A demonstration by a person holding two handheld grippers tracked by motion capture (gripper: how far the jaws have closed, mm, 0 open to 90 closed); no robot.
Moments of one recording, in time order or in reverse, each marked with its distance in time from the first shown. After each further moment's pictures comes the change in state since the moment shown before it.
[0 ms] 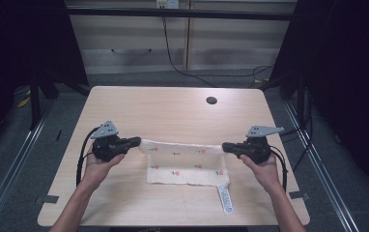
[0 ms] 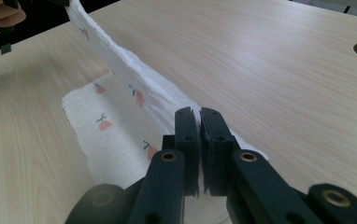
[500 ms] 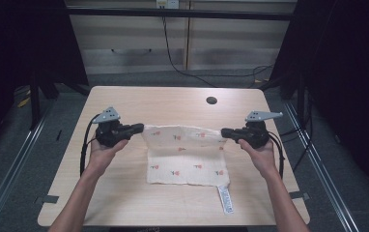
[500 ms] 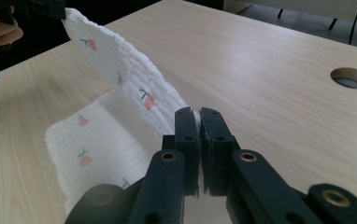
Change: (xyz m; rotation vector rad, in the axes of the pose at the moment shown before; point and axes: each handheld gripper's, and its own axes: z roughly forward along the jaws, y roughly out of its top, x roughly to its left) left arm 0.015 0.024 0.015 -0.037 0.010 -0.014; right arm -0.022 0.029 0.009 -0.042 -0.016 0.020
